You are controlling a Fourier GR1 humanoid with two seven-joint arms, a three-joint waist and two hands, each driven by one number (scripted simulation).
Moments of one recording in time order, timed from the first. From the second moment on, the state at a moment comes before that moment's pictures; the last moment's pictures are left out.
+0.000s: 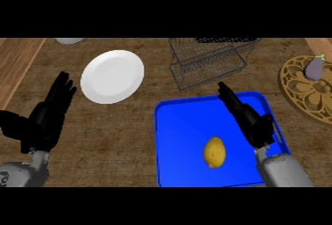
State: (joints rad) left arm -0.15 0.48 -0.23 -1.60 0.39 0.35 0.09; right arm -0.23 -0.26 0.28 -1.43 -0.15 0.02 0.05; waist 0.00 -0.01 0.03
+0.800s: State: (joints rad) left arm -0.15 0.39 -0.32 -1.56 0.22 0.46 -0.01; right arm 0.16 -0.10 -0.07 -1.65 -0.60 0.18 -0.32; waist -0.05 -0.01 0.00
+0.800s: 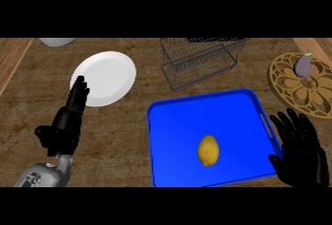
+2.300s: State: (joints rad) left arm -0.22 0.31 -0.37 -1.52 0.14 0.45 0.01; right arm 0.30 -0.68 0.13 -2.45 0.17 0.21 0.62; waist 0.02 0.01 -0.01
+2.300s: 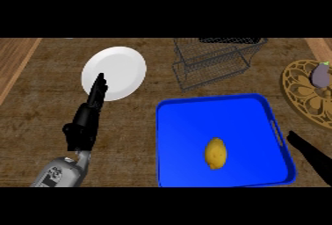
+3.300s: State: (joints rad) left arm -0.18 0.28 -0.32 -1.53 0.11 0.42 0.01; right arm -0.13 -0.60 0.60 -2.34 0.38 0.22 1.10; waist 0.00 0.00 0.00
